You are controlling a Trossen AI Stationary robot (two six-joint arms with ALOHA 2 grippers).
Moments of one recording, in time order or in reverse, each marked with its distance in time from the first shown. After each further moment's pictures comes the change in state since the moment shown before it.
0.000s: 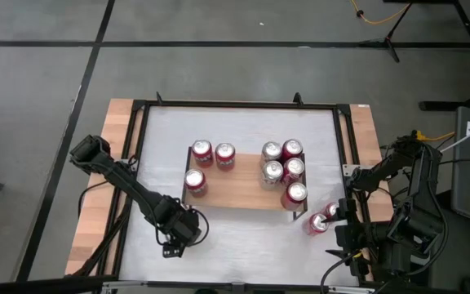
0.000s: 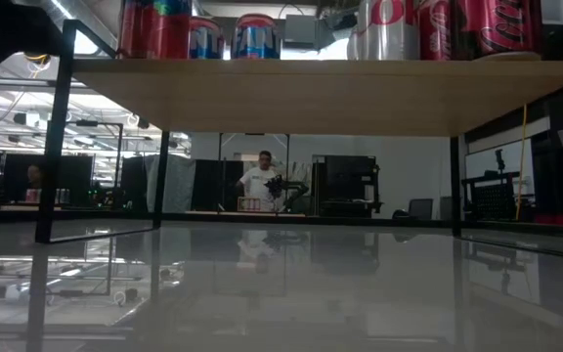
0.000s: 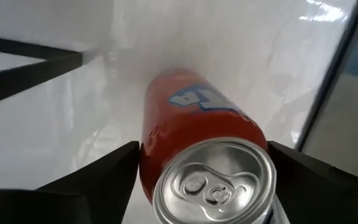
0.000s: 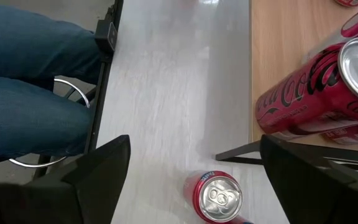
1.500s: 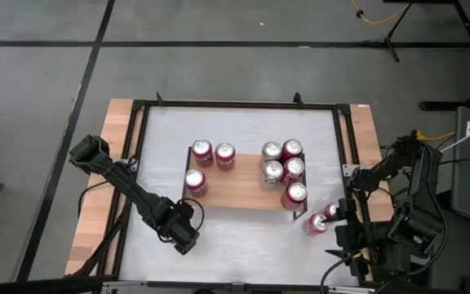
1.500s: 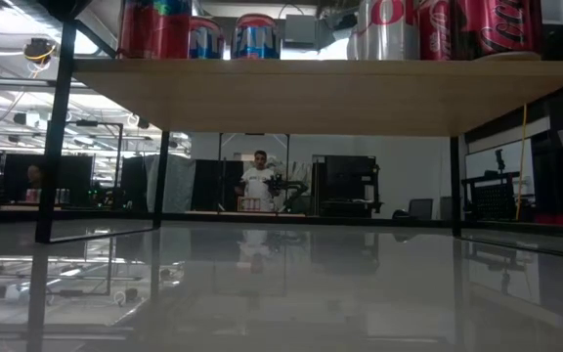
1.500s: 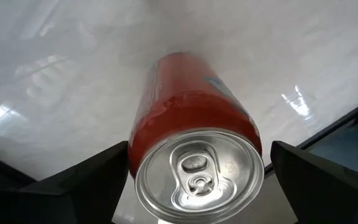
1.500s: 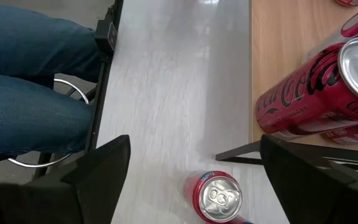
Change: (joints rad) left arm -0.020 -0.006 0.004 0.015 -0.003 -0.704; right arm 0.000 0.000 0.000 0.000 0.000 0.000
